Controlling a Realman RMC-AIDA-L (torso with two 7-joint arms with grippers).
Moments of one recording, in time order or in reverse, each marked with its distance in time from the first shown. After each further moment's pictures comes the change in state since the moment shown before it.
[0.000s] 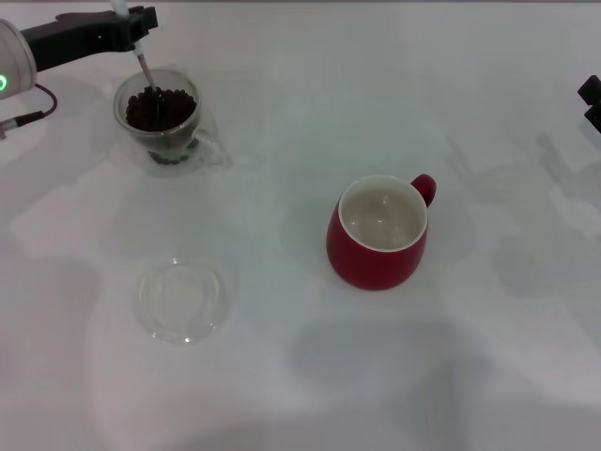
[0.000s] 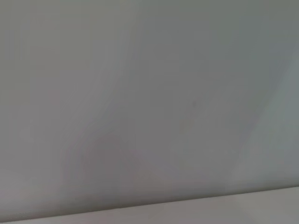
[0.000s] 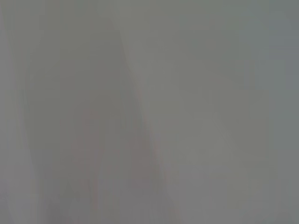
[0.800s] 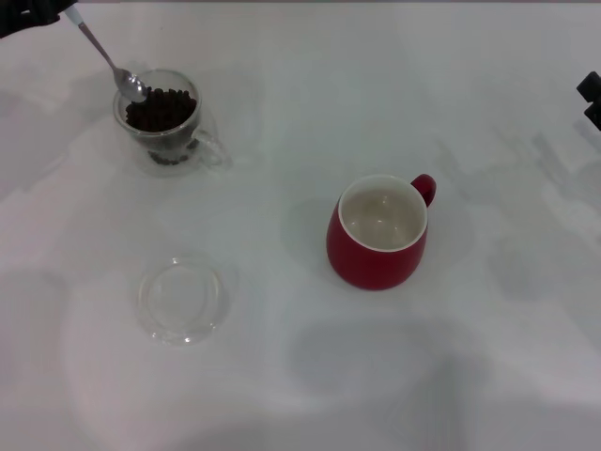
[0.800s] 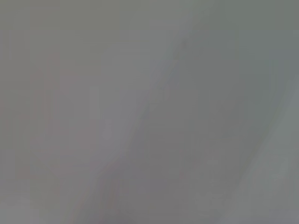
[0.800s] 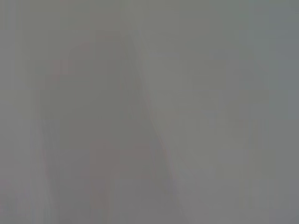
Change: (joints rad) left arm 0.084 0.054 0.000 -0.080 -0.125 0.231 -0.029; right arm 0.003 -0.001 -0.009 0.013 -0.006 -0.044 0.004
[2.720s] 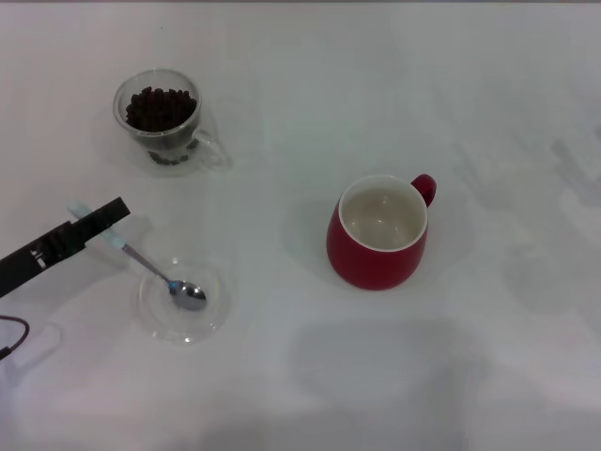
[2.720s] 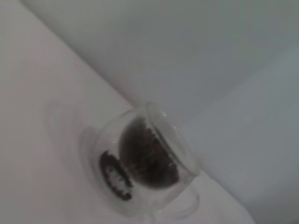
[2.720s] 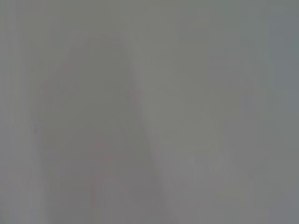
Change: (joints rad) left arm 0.410 -0.069 -0.007 0.184 0.056 0.185 -0.079; right arm -0.010 -0.007 0.012 0.059 0.002 -0.058 0.001
